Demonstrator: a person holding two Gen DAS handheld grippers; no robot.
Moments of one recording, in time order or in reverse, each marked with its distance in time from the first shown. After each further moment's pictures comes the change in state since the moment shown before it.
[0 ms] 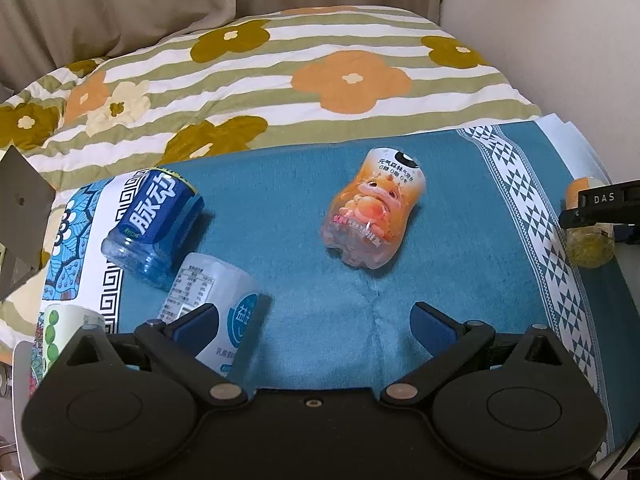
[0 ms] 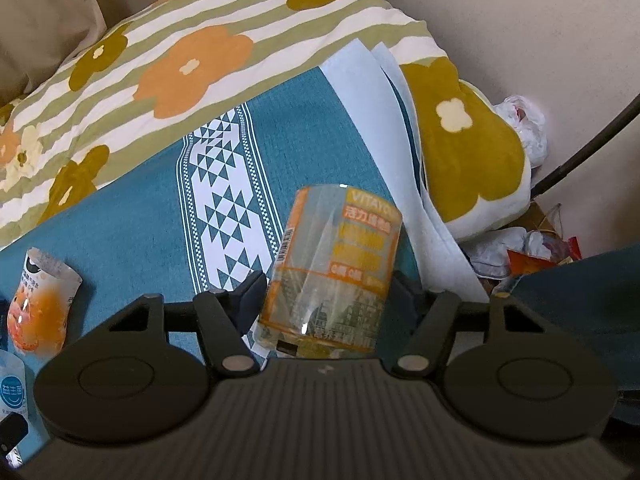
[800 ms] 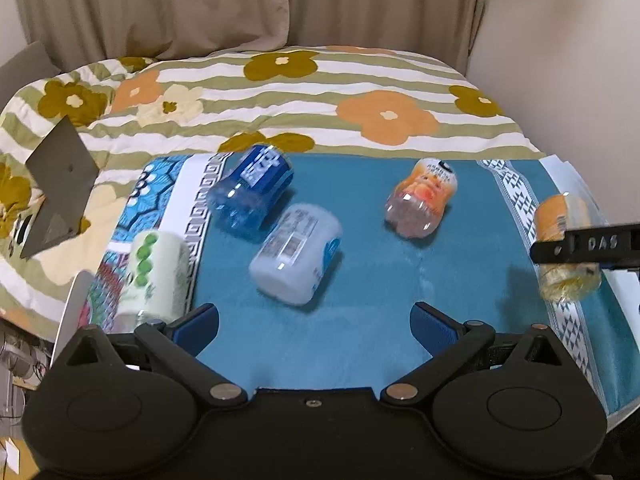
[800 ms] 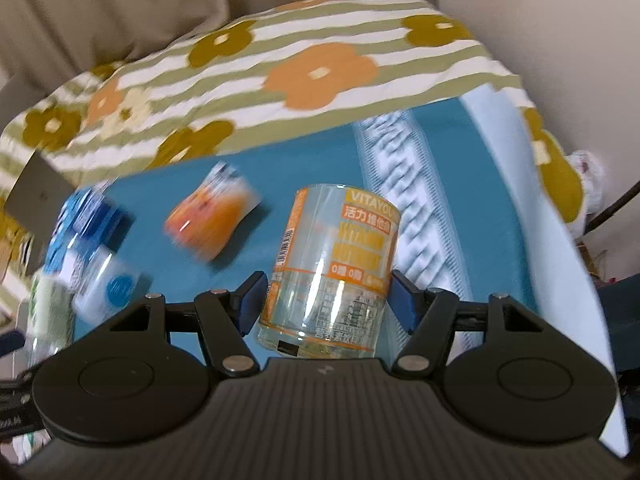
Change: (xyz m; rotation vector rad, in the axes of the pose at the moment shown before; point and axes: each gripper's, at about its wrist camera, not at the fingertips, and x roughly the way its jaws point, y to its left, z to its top) left arm -0.075 0.062 -0.079 -0.132 -0.120 0.006; right arm -0.104 0.096 -0.088 -0.238 -0.078 0.195
